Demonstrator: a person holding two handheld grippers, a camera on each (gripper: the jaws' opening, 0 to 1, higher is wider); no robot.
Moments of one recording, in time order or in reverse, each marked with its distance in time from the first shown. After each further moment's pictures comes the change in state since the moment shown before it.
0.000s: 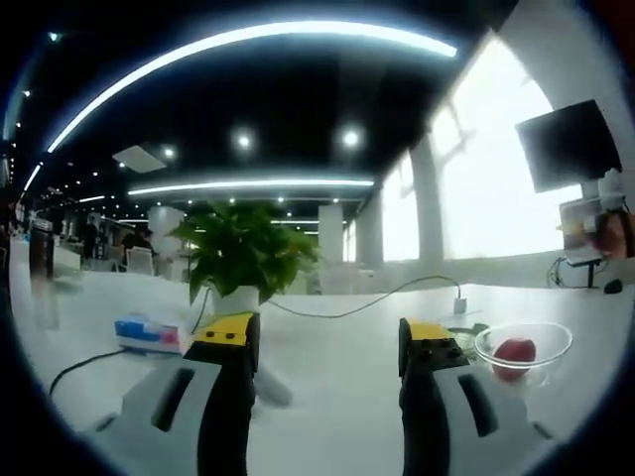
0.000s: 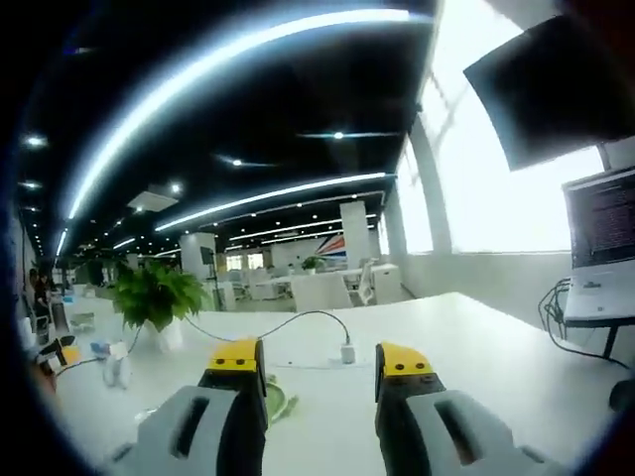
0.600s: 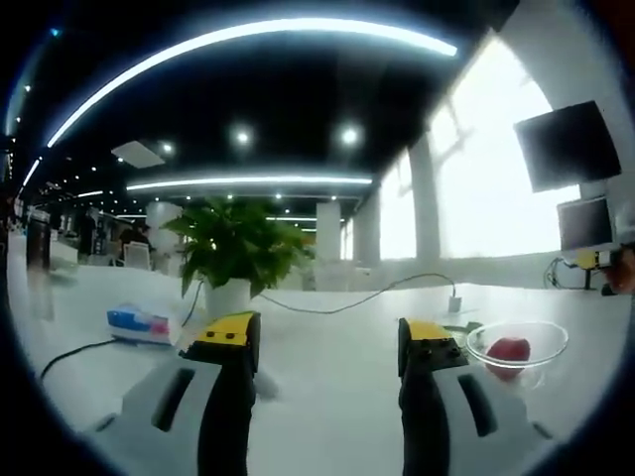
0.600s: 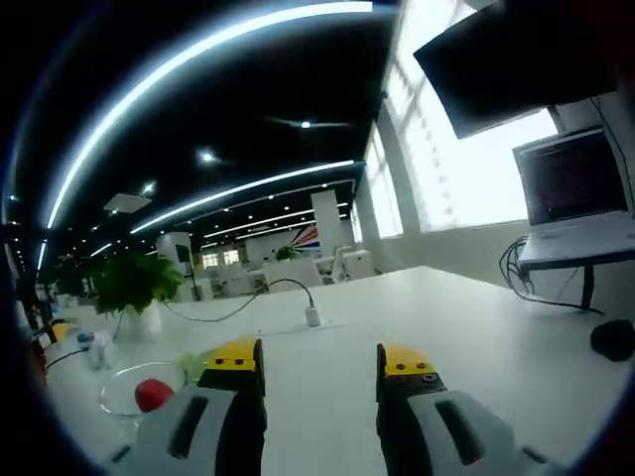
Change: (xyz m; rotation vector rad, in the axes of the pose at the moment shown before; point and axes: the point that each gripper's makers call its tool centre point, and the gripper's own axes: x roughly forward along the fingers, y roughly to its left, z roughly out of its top) left arm -0.001 -0.016 -0.011 -0.016 0.014 -0.011; right arm -0.050 -0.047 -0.069 0.047 0.032 -0.113
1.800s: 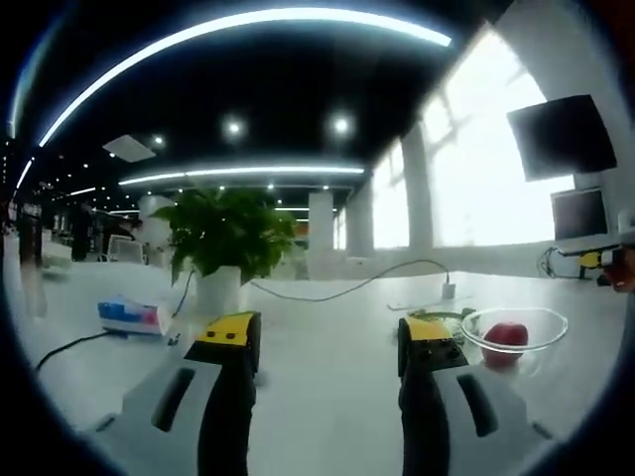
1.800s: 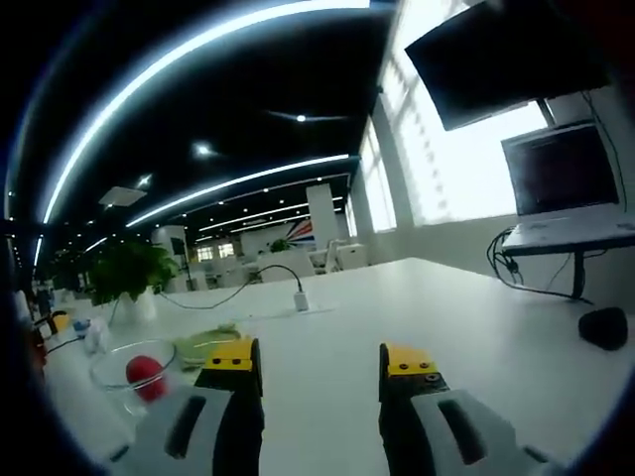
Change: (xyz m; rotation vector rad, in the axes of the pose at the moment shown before) left arm 0.007 -0.005 -0.019 0.014 0.044 -0.035; right arm -0.017 -0.006 -0.014 -0.012 0.033 -0.017
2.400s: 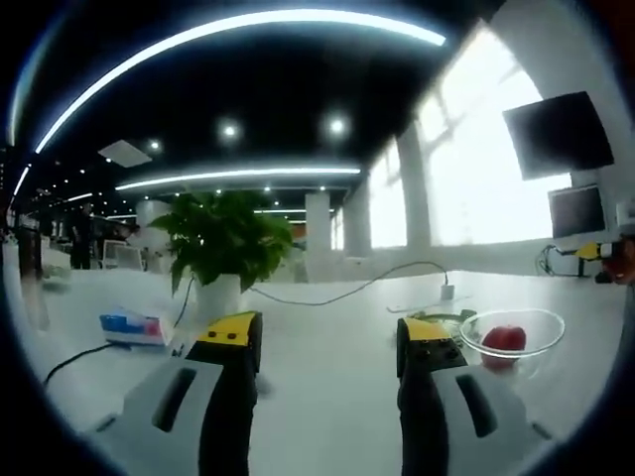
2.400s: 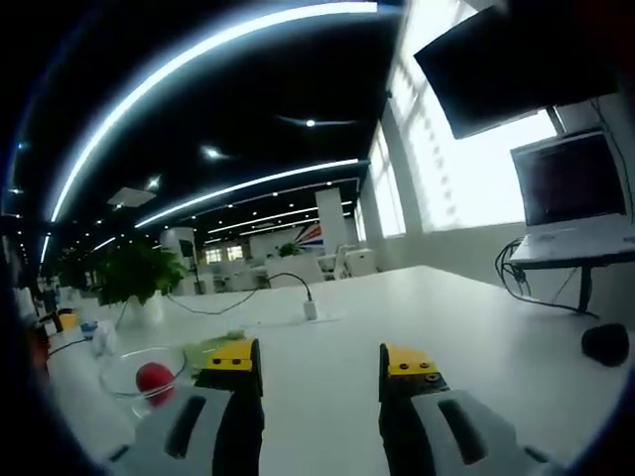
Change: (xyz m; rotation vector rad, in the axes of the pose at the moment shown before) left arm -0.001 0.002 0.014 0.024 -0.003 -0.011; right arm -0.001 0.006 0.019 -0.013 -0.021 0.043
